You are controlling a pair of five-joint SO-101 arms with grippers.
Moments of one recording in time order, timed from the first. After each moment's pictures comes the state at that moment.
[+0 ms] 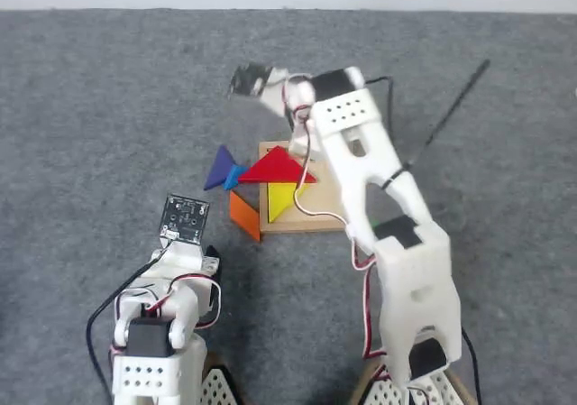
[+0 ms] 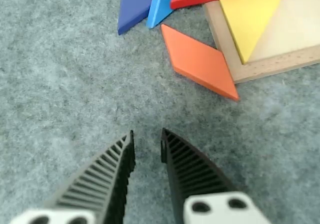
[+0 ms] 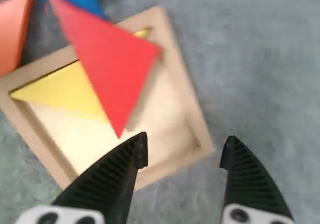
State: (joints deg) left arm -4.1 -102.9 96.7 72.0 -2.4; right arm -26.1 33.7 -37.8 84.2 44.4
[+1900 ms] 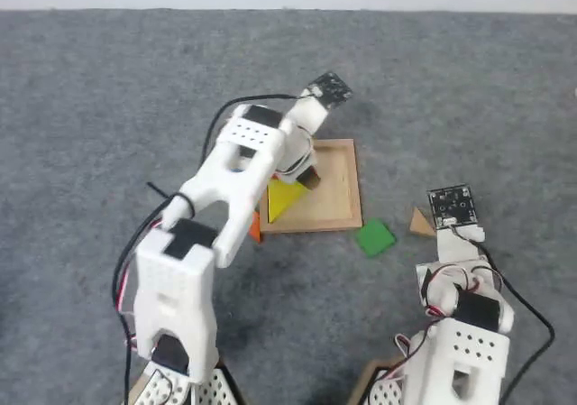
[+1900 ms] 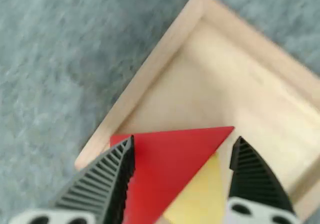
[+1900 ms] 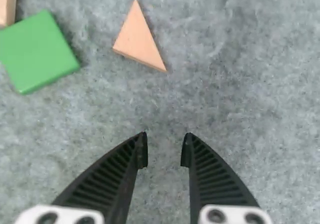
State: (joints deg) left arm 14.9 31.4 -5.8 61.2 -24.7; right arm 13.1 -74.4 84.1 60.4 24.7
